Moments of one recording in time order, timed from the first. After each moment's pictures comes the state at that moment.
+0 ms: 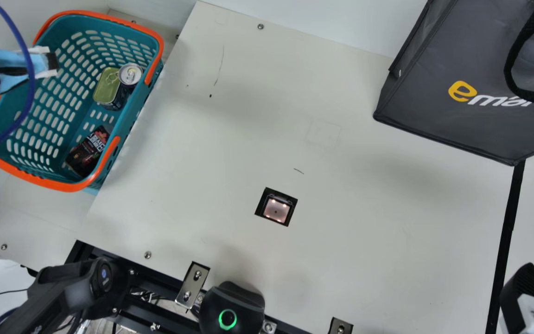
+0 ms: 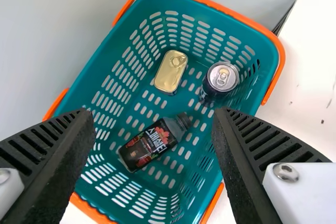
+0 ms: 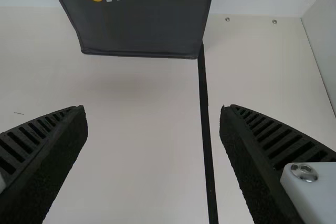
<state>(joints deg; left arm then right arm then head) 27.8 66.1 -65.9 2.3 56.5 -0.9 0.7 42.6 -69.8 -0.7 69.5 -2.3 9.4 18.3</state>
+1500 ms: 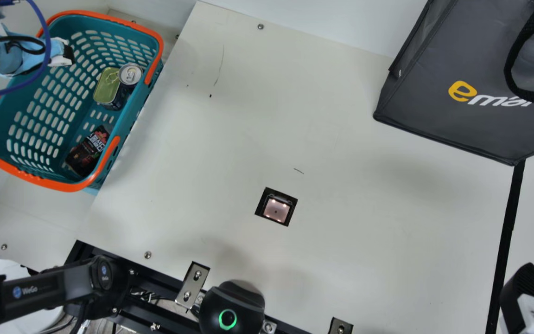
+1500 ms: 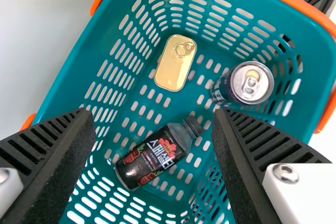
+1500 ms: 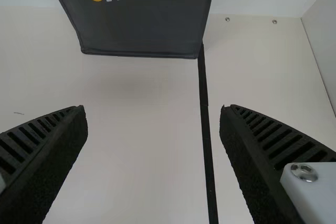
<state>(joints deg) 33.4 87.1 -70.5 -3.6 50.7 8.8 0.7 42.6 -69.8 -0.7 69.5 -2.3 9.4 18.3</state>
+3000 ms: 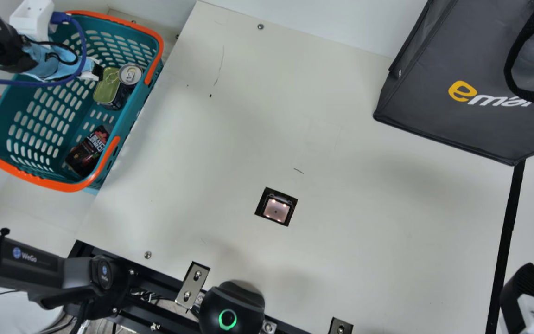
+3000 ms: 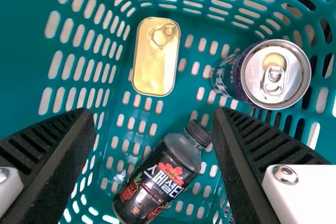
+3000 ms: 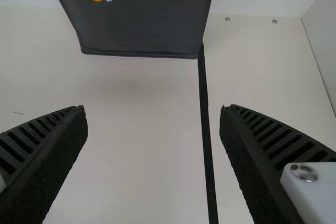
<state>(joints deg) 32.7 102.8 -71.9 -8.1 44.1 24.8 0.7 42.6 -69.8 -0.7 69.6 -2.3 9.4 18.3</state>
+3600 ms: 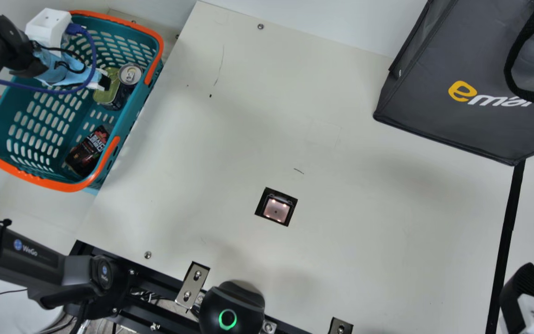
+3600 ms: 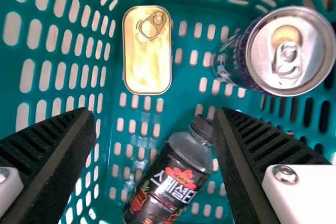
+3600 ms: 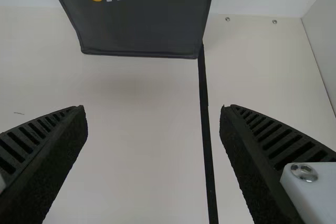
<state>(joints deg) 32.9 106.3 -70.7 -9.5 41.9 34.1 0.7 42.6 -69.8 -0.7 69.6 -2.3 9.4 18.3</state>
